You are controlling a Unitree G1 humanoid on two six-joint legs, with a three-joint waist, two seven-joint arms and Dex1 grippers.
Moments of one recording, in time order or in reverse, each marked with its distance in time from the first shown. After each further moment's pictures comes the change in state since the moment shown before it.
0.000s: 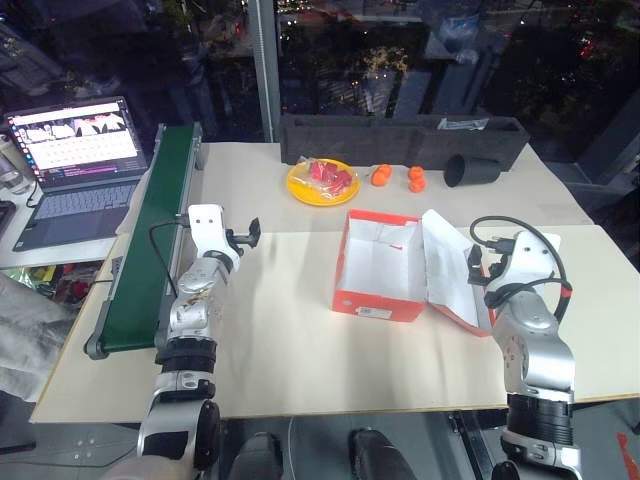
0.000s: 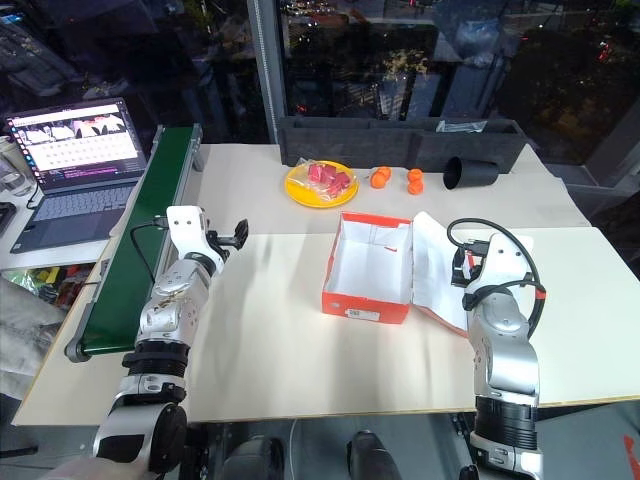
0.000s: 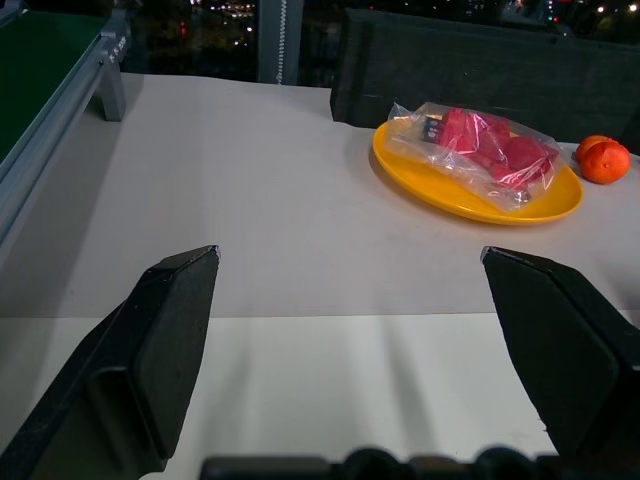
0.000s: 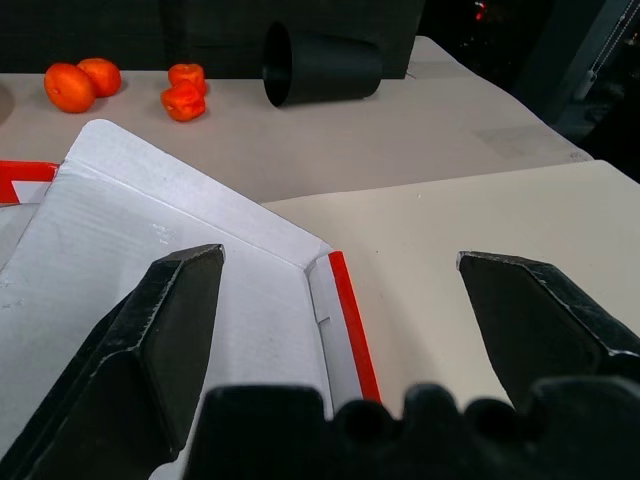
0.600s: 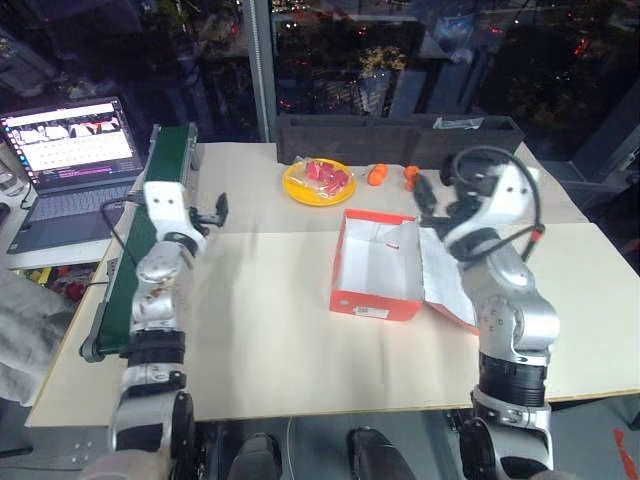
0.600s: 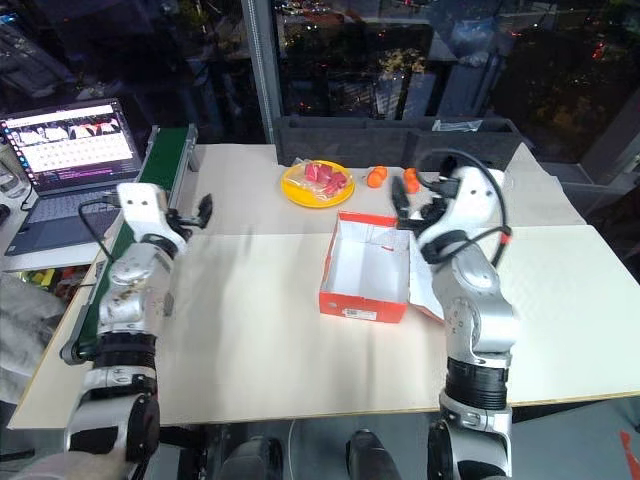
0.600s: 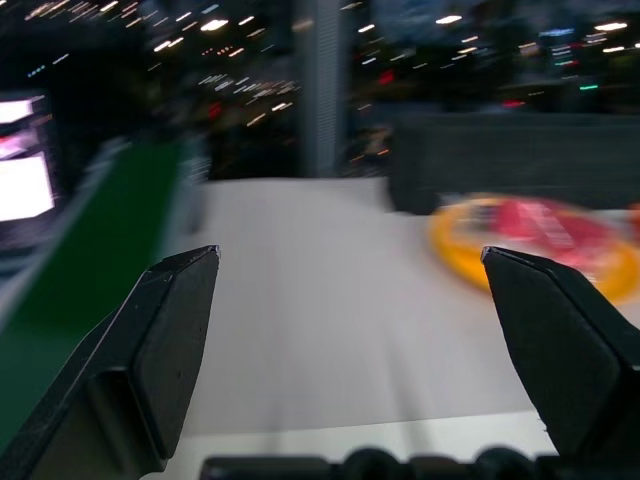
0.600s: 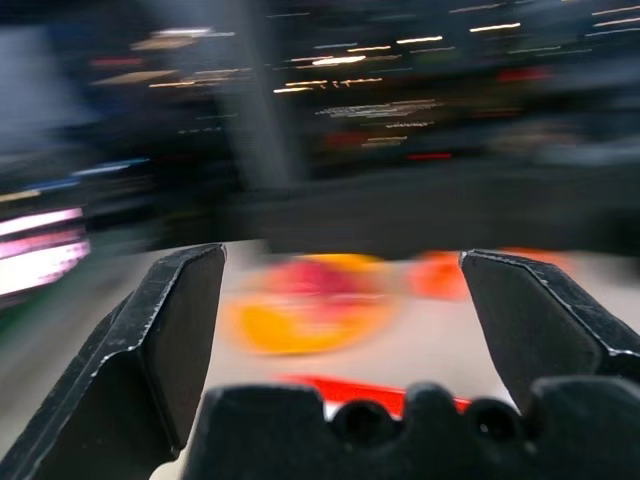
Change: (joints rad) left arm -0.062 0.214 0.088 0.086 -0.022 -0.015 -0.045; right arm -0.246 0.090 0.161 -0.198 0.406 0.132 0.318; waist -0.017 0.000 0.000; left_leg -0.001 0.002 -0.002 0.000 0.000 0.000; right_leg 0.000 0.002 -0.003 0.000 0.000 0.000
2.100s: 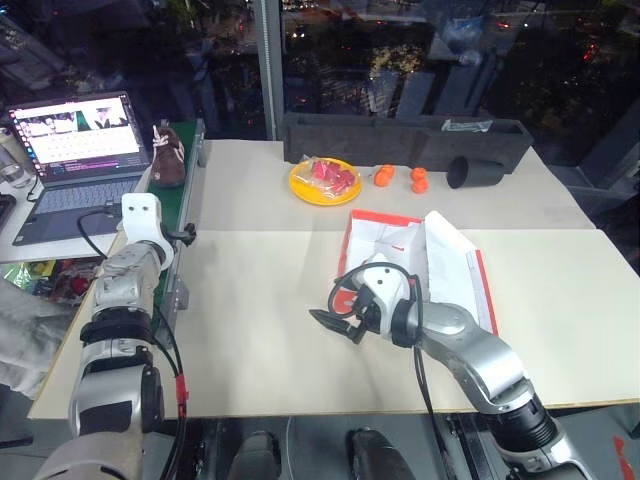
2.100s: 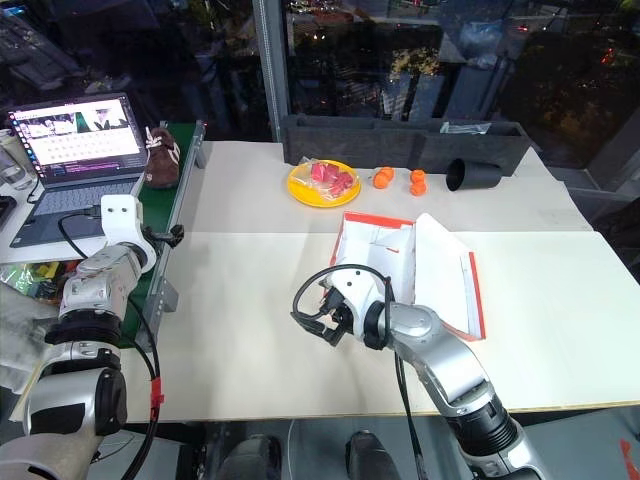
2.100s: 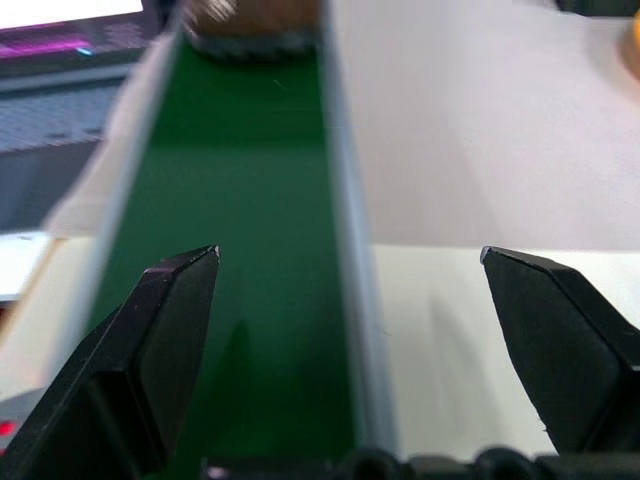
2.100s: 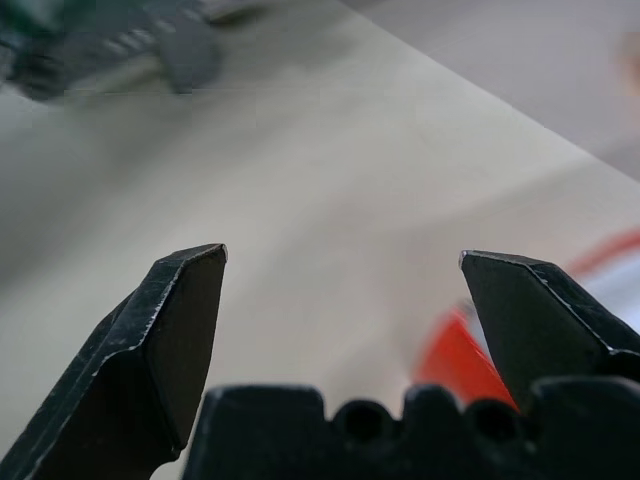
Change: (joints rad) left arm -0.085 0.116 -0.036 0.220 0.054 0.130 0.020; right arm 0.229 -0.242 0.440 -0.055 -0.217 0.035 0.283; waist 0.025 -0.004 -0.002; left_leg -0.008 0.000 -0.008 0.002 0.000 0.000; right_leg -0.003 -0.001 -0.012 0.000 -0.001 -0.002
